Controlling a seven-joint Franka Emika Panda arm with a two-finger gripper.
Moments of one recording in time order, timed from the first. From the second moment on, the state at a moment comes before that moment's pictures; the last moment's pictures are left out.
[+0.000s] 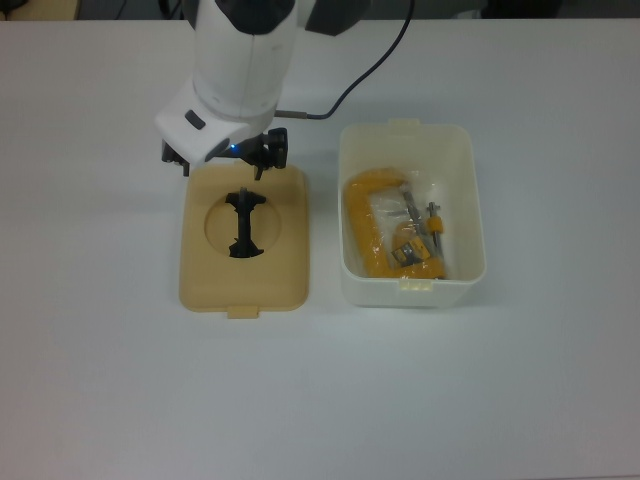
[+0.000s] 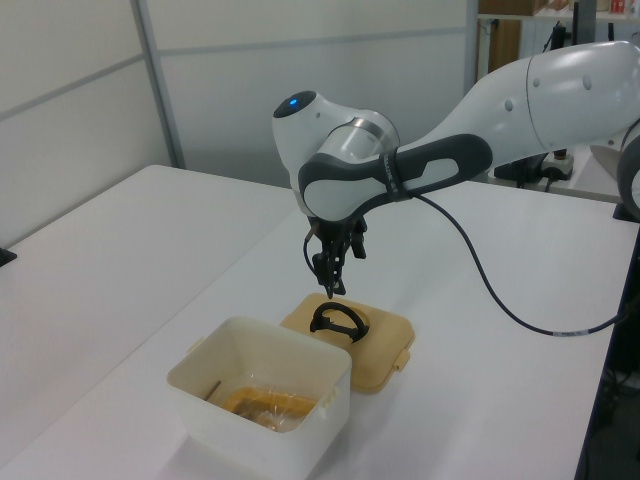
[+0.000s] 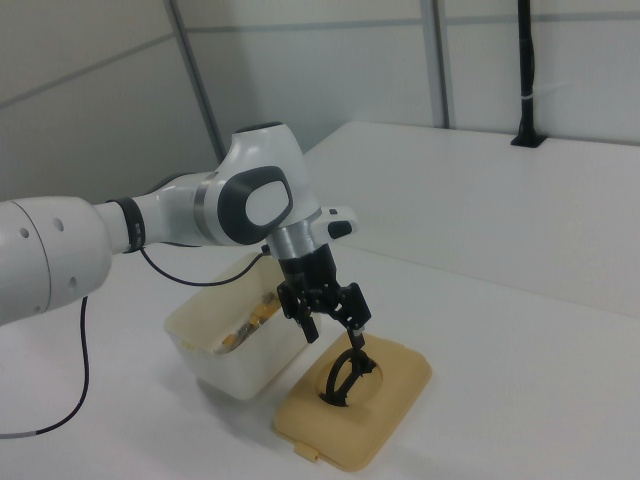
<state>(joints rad) 0.10 0.31 -0.05 -1.62 -0.21 1.84 0.01</state>
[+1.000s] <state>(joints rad) 0.06 0.41 0.02 -1.65 -0.23 1.96 0.03</state>
